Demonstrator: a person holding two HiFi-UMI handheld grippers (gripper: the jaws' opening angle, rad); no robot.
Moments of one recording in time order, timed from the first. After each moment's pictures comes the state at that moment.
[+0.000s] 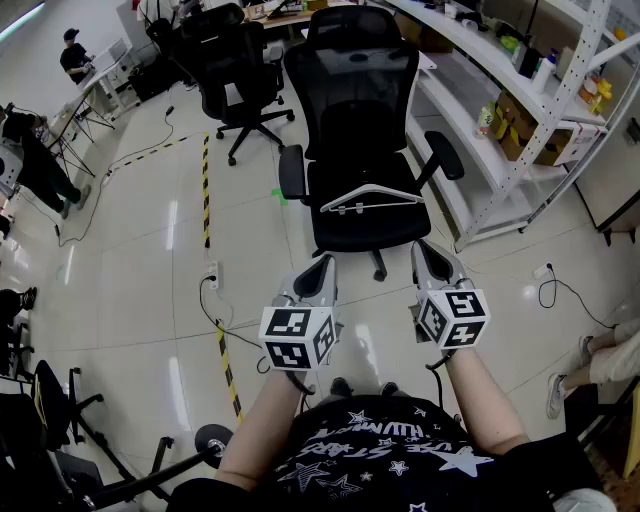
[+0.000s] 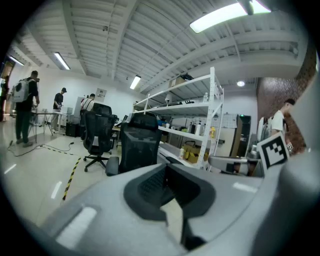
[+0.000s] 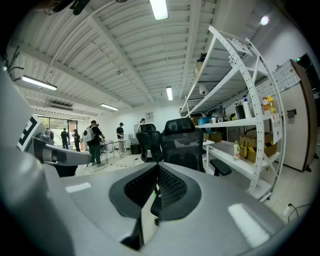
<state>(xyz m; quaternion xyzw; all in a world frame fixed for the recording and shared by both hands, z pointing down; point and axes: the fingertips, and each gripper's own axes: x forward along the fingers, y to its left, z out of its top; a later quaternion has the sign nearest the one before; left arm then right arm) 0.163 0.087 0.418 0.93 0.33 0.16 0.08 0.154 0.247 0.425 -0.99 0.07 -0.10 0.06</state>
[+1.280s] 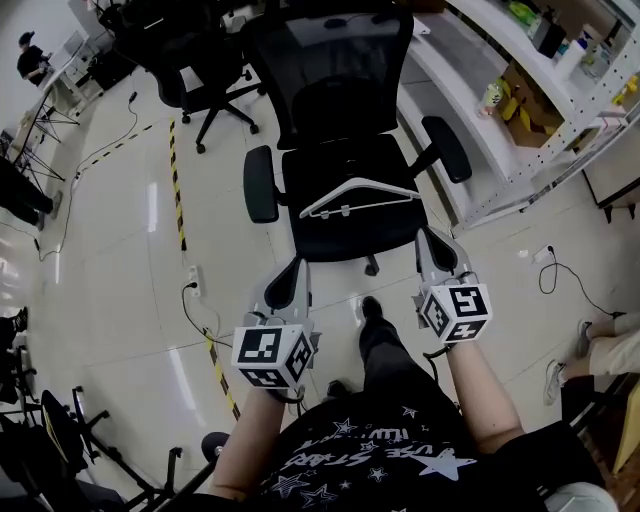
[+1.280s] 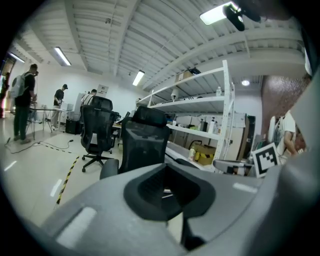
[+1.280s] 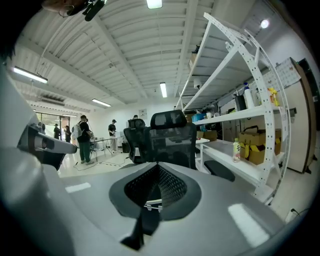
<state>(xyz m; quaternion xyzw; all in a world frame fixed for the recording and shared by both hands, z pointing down) 0.306 0.106 0.455 0.93 0.31 0.16 0.09 0.297 0.319 0.481 -0.99 0.05 -0.10 0.05</state>
